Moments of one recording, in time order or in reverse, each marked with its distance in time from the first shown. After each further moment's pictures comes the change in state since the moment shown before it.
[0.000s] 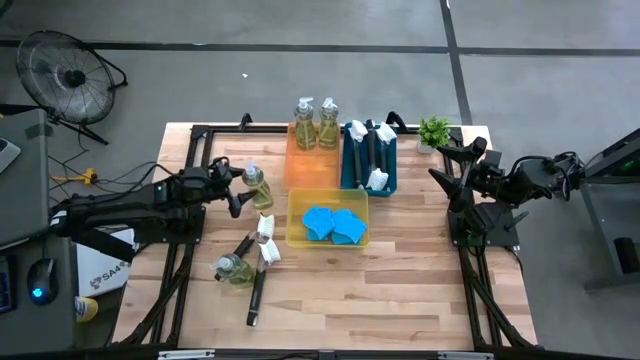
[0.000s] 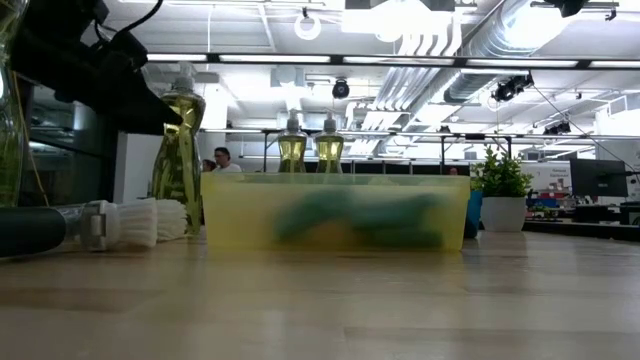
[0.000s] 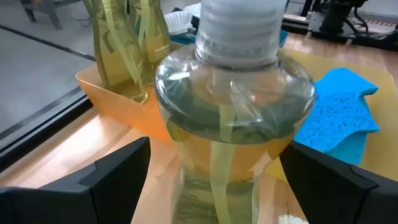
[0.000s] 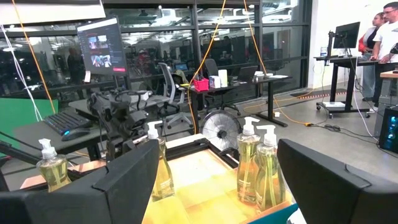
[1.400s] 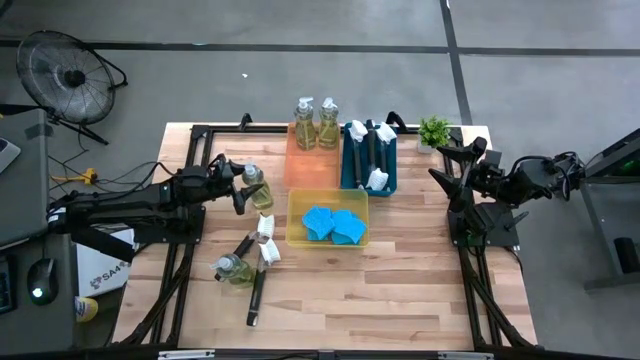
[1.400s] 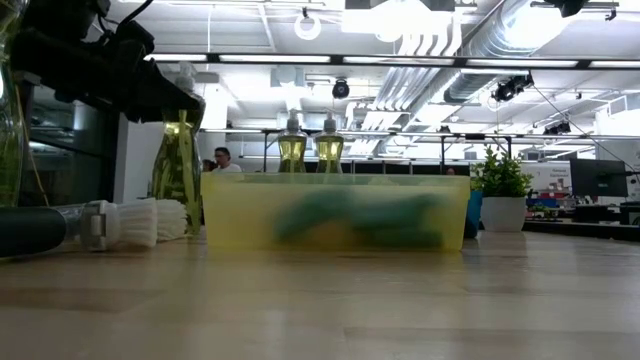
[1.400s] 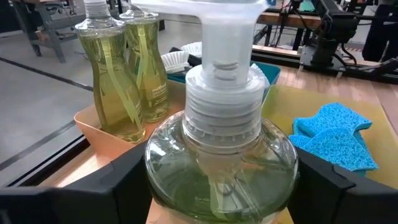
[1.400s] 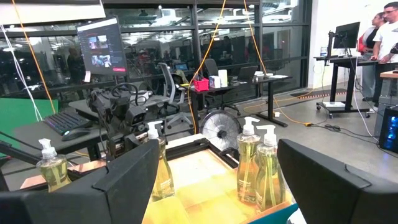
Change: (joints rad) left arm 0.002 0.074 -0.016 0.233 0.001 0.041; right arm 0.000 0.000 0.000 0.000 0.000 0.000
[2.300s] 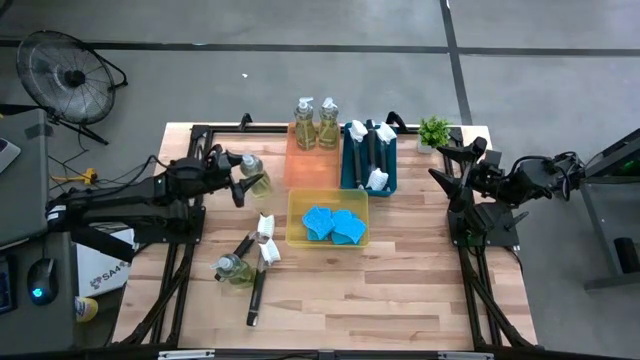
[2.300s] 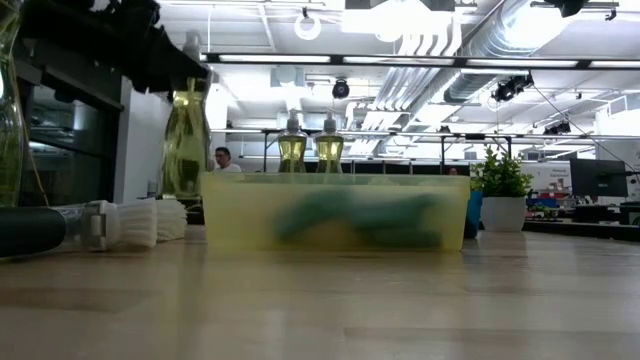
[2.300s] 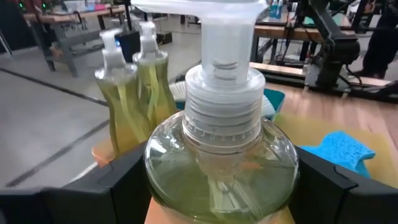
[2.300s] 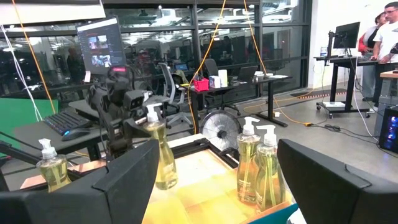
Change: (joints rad) left arm 0.000 0.048 0.166 -0.064 -0.036 0.047; right arm 0.000 0.000 0.000 0.000 0.000 0.000
